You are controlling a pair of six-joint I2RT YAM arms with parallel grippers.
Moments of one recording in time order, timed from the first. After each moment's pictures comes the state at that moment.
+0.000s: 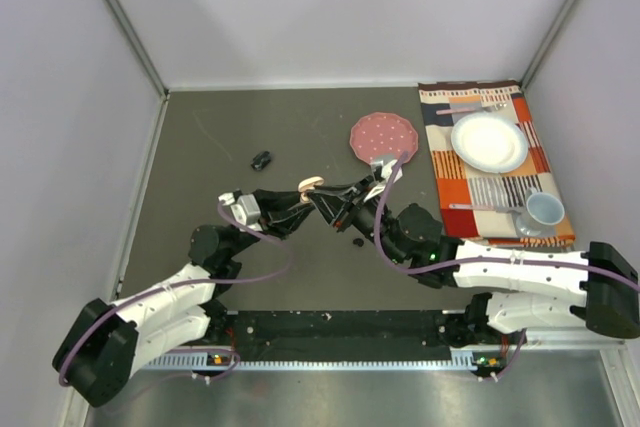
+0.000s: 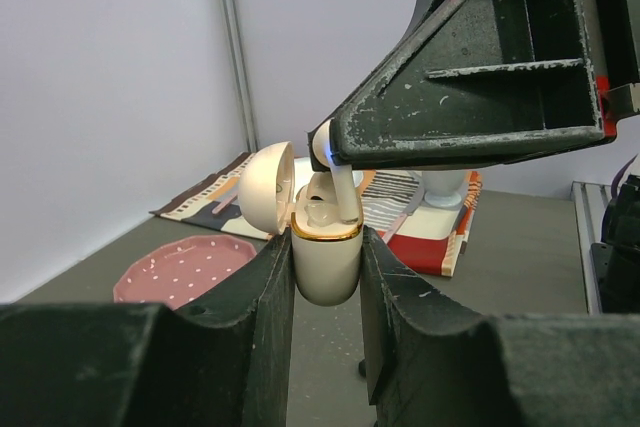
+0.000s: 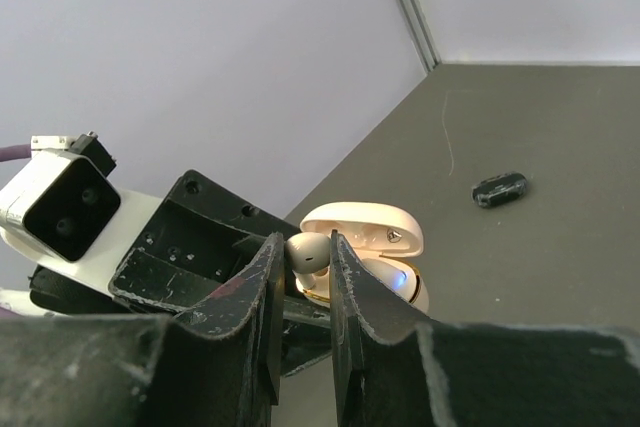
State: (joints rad) left arm -0.60 0.92 0.22 1.22 0.51 -0.17; right arm 1.23 1.14 0.73 0.63 0.40 0.42
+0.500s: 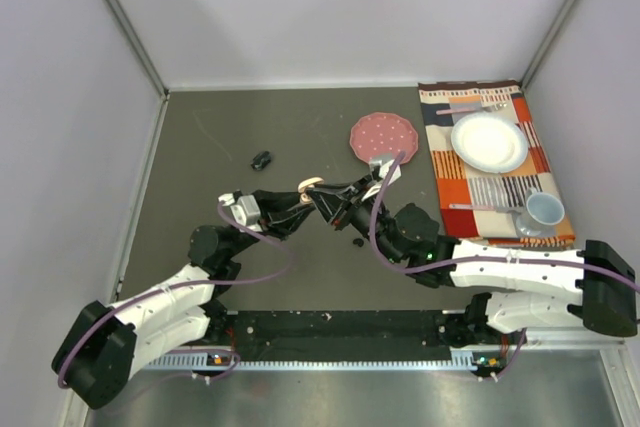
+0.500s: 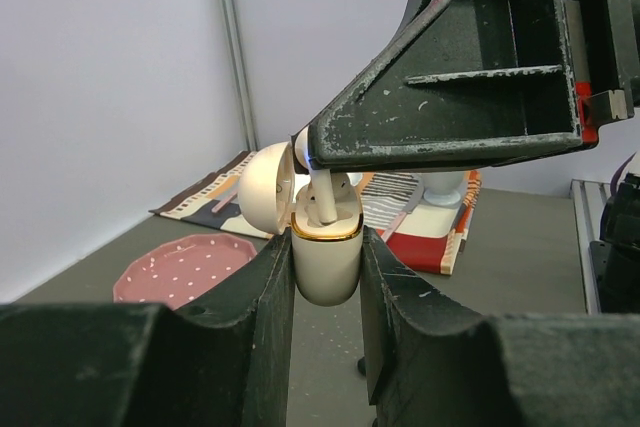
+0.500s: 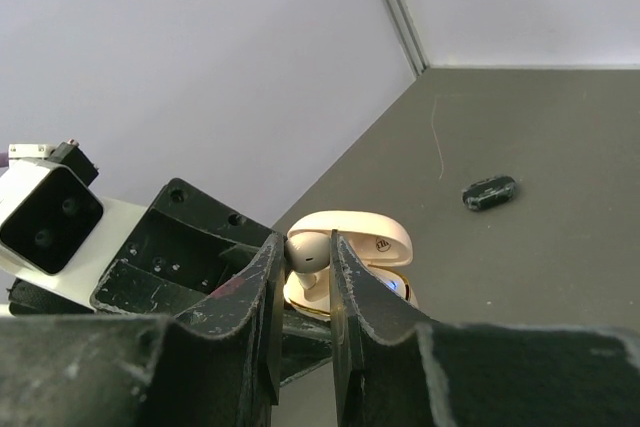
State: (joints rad) left arm -0.60 0.91 0.22 1.20 0.51 -0.17; right arm 1.23 1.16 0.74 0.65 0.43 0.40
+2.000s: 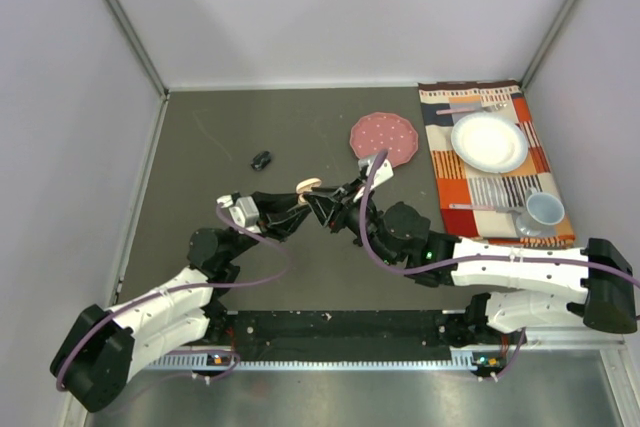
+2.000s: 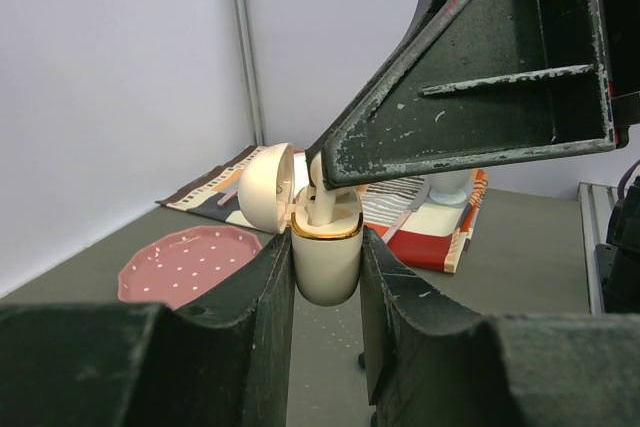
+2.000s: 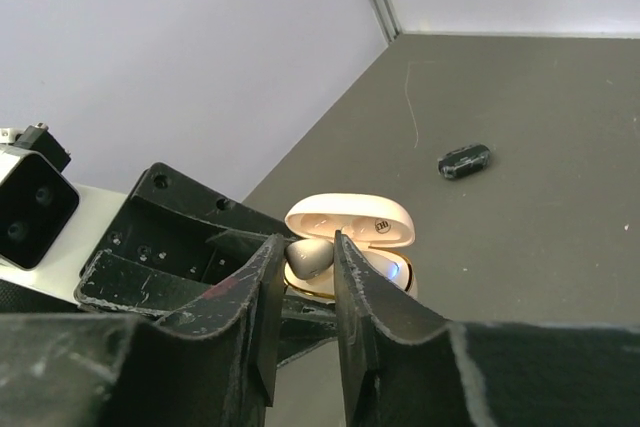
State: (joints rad) left arm -0.60 0.88 0.20 1.18 0.48 -0.17; right arm 1.27 1.17 0.82 0.47 0.50 0.39
